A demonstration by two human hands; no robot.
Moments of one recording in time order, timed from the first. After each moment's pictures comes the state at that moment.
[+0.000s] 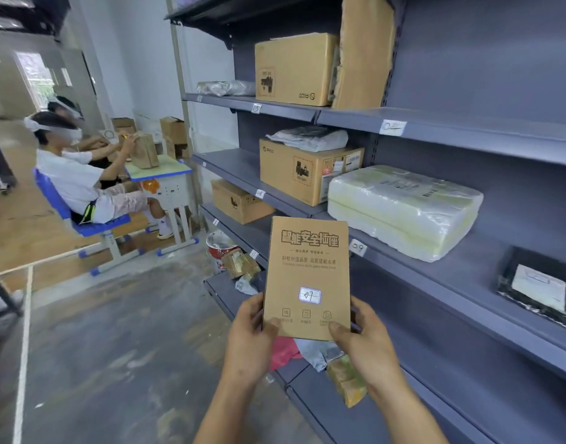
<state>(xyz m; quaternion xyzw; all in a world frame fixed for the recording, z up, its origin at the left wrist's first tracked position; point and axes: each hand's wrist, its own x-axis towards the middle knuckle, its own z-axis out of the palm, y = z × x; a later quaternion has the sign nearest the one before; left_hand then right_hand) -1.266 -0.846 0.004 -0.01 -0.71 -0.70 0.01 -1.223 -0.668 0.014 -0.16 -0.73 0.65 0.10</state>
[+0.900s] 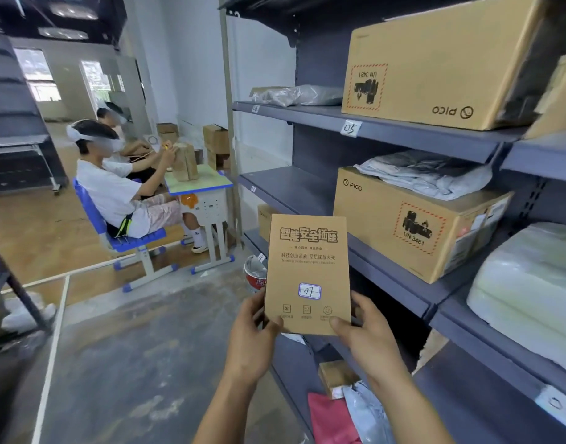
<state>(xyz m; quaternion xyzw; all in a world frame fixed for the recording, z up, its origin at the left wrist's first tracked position) -1.600 -0.954 0.006 0.00 -0.71 -0.70 0.07 -1.587 -0.769 0.011 -0.11 -0.75 0.65 0.07</state>
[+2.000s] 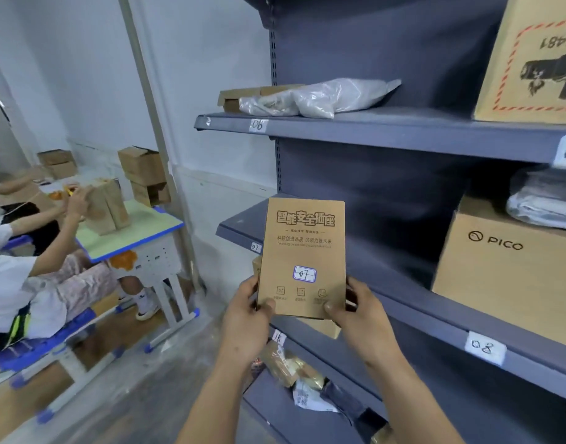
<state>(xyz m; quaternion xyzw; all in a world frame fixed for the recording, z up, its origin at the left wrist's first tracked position) -2.038 -1.094 0.032 -0.10 -0.74 -0.66 -0.04 -1.961 -0.926 0.033 -0.20 -0.75 0.60 0.19</state>
